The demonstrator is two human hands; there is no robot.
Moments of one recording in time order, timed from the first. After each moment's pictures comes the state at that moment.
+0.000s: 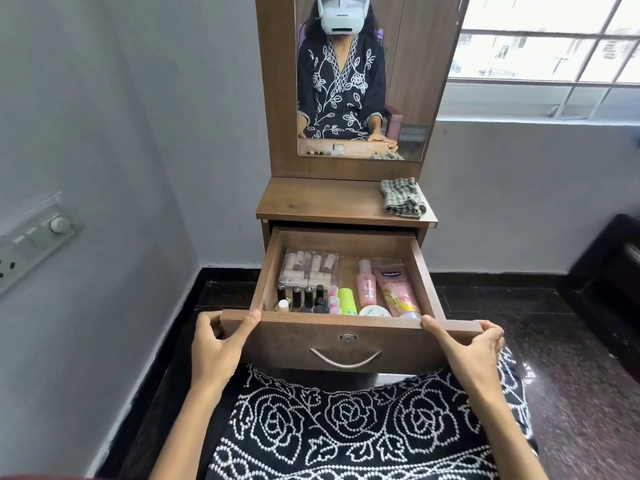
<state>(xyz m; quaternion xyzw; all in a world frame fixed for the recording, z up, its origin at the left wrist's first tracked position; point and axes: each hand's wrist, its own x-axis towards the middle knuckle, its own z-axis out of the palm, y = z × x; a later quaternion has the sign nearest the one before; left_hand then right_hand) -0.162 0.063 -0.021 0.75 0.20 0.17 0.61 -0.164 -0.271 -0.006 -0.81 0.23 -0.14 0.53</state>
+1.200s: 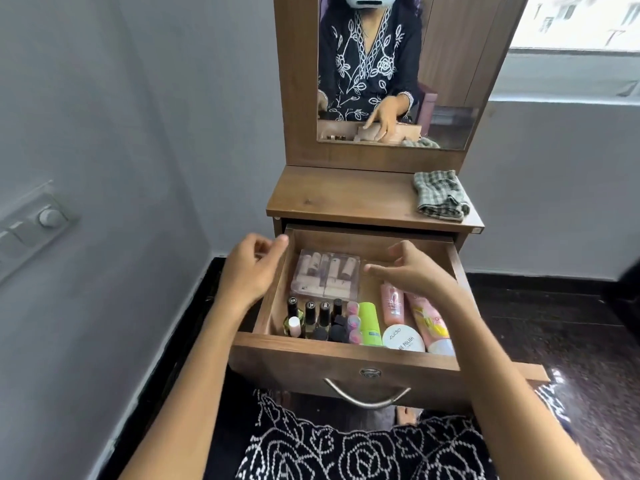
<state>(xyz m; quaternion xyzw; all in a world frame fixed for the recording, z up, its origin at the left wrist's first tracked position) -0.041 0.057 0.044 0.86 0.08 0.13 0.48 -0.015 -0.185 0.062 -0.92 0.03 0.11 0.36</state>
